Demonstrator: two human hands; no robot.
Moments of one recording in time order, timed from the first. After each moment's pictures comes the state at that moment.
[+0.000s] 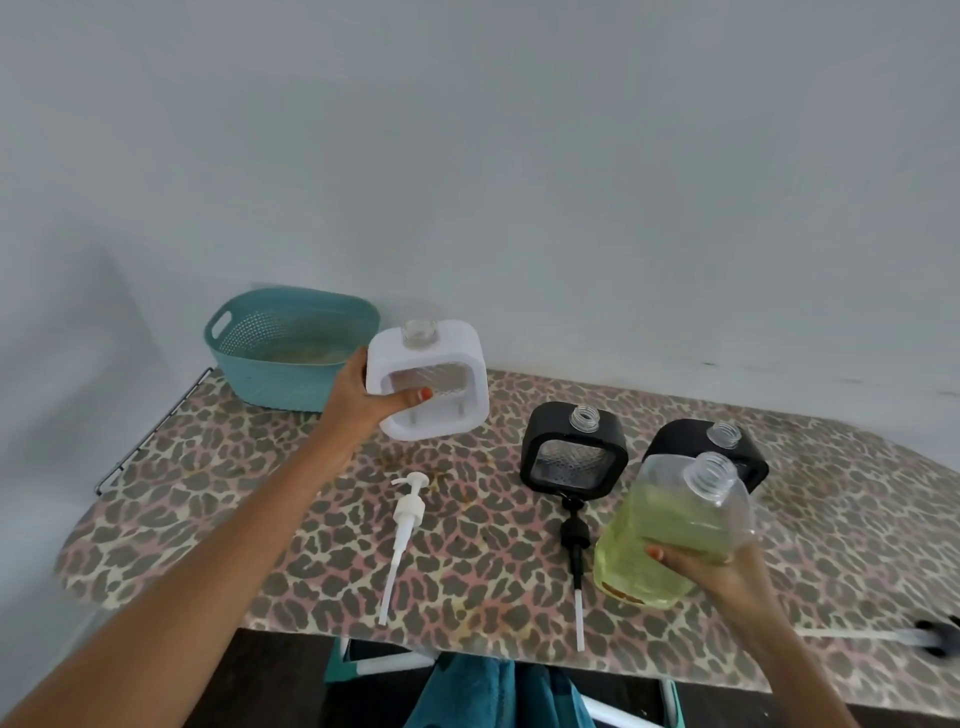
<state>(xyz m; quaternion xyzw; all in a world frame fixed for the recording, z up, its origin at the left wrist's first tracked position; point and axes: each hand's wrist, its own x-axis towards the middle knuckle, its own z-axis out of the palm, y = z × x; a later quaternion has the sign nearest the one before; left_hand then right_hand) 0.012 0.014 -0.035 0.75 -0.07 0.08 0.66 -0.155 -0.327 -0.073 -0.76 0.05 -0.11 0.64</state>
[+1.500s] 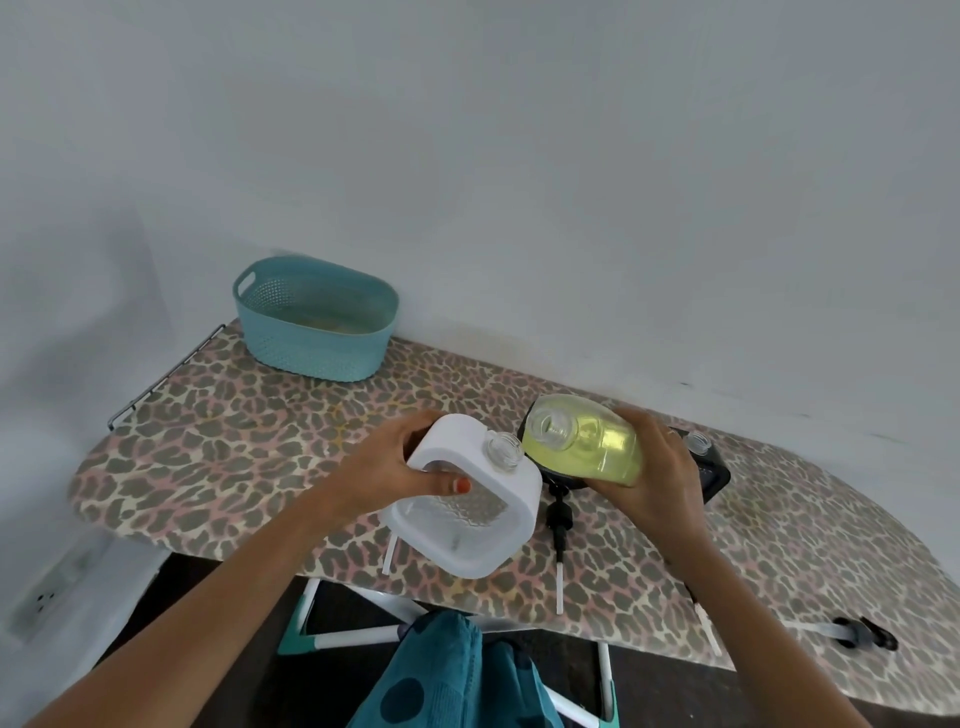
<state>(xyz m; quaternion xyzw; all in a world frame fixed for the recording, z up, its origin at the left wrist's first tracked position) -0.099 0.018 -0.015 0.74 -0.23 -0.07 0.62 -0.135 -0.243 0.016 -0.93 -0.13 -0.32 0.14</state>
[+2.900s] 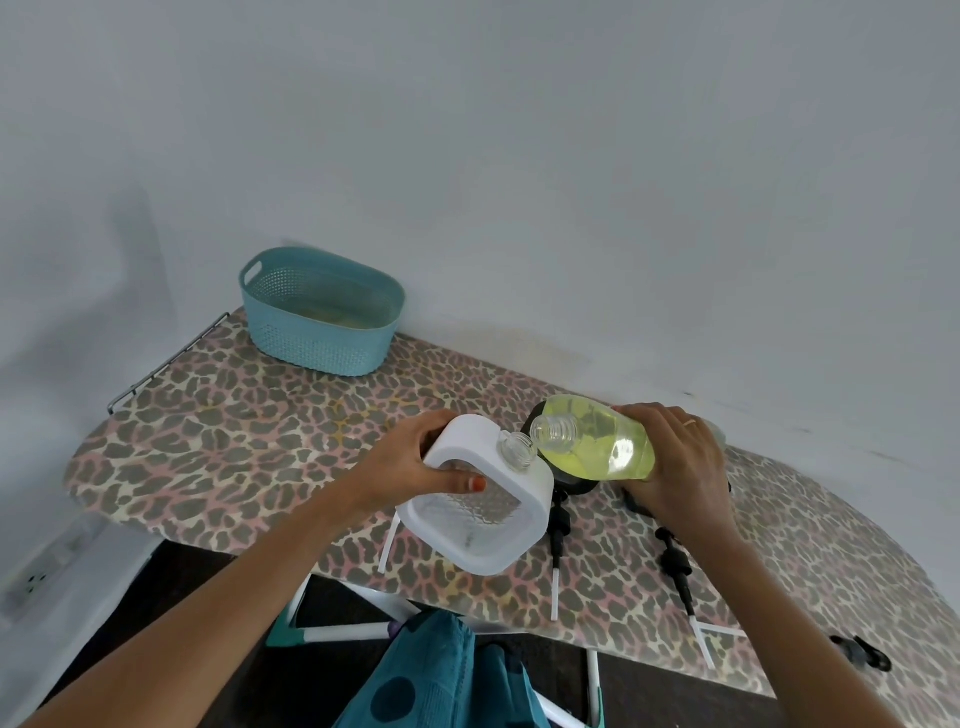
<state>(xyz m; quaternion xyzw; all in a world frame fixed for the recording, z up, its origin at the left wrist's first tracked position) -0.094 0.006 -0.021 0.75 -0.20 -0.10 0.62 -0.124 -0.257 0.033 -0.92 -0.20 -0.33 0.03</state>
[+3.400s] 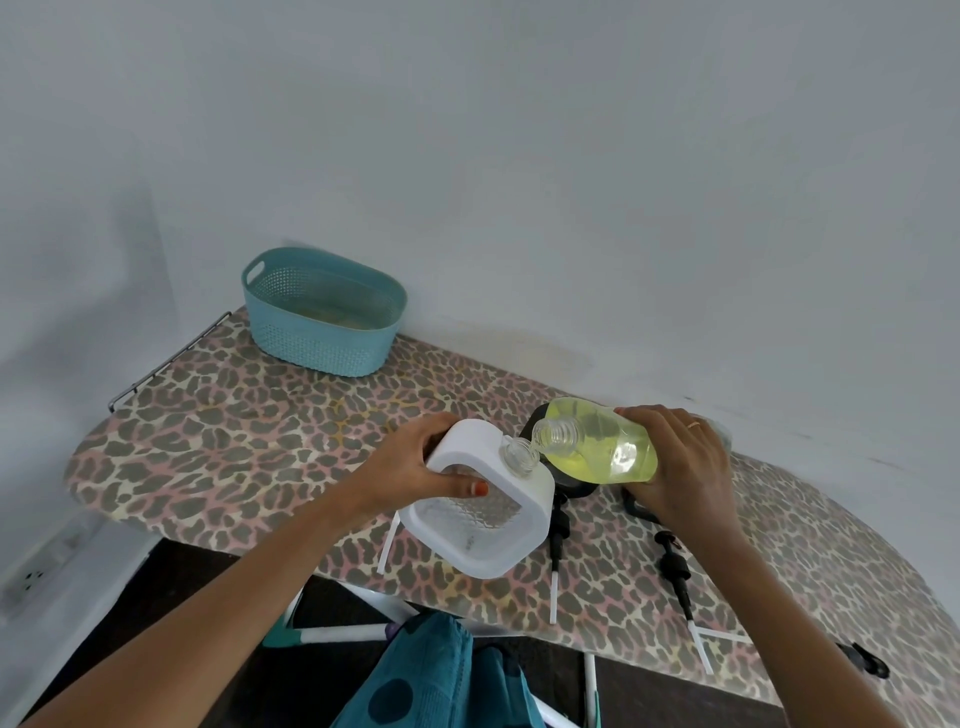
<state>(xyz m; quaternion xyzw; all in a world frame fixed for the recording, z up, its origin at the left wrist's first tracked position) -0.092 0.005 -0.027 0.76 -0.20 -0.10 0.61 -0.124 -0.259 0.037 -0.92 -0.21 -0.34 0.01</state>
